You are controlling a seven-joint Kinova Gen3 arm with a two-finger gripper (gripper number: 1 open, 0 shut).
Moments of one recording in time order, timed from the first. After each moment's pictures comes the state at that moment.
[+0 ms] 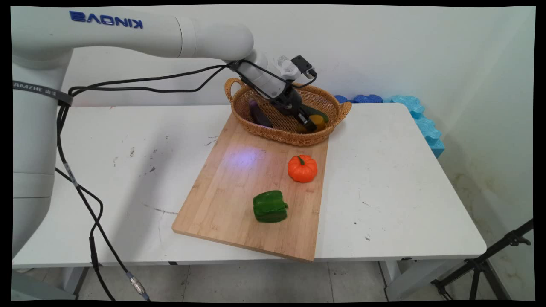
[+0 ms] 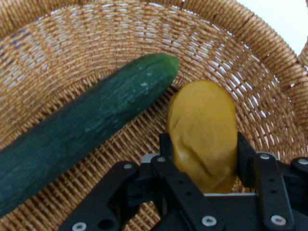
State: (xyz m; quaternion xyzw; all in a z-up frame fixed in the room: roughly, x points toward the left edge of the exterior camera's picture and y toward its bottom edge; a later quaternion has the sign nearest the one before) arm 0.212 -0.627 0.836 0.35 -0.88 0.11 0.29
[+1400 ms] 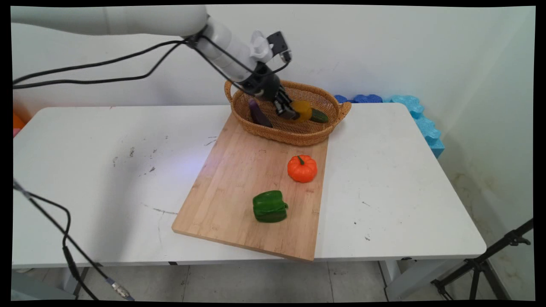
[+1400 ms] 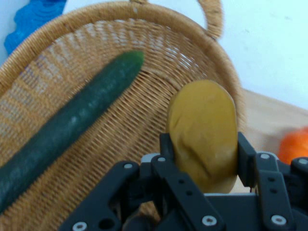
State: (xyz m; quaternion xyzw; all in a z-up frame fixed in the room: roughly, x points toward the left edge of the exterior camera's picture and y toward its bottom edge) arm 0.262 -0.547 0.919 0.25 -0.91 0.16 0.30
